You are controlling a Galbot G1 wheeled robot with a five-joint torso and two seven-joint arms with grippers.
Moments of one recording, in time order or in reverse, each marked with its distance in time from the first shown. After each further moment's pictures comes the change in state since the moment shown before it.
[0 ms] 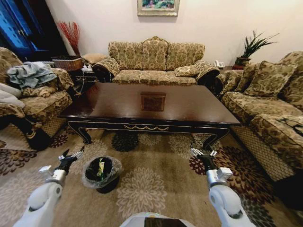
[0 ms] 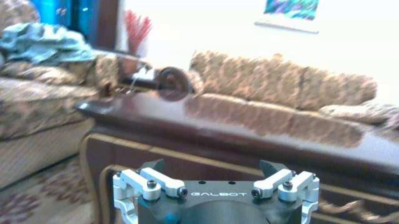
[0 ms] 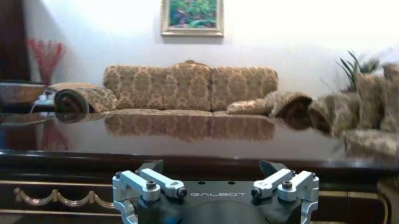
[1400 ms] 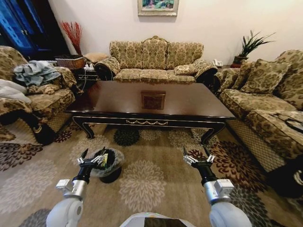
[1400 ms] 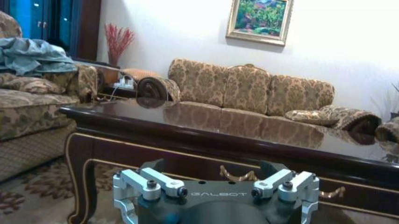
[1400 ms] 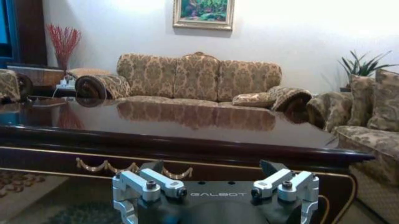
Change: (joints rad) left arm 0.114 -0.239 0.112 -0.190 0.226 -0.066 0.034; right arm -0.165 0.055 -0.119 0.223 -0.156 -0.111 0.088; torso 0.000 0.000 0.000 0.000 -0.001
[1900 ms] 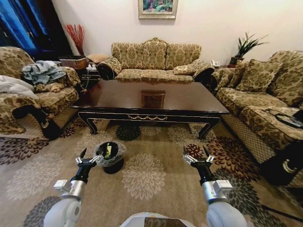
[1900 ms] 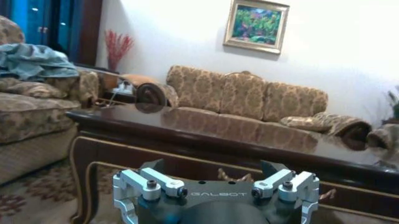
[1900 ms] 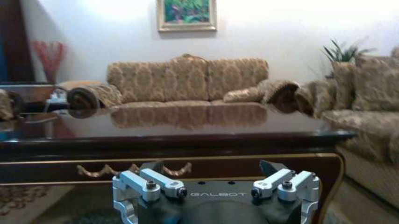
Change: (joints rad) left arm -0.009 0.045 0.001 0.001 -0.057 -0.024 0.001; right arm -0.002 0.044 0.031 -0.050 0.085 0.061 0.008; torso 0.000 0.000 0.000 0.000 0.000
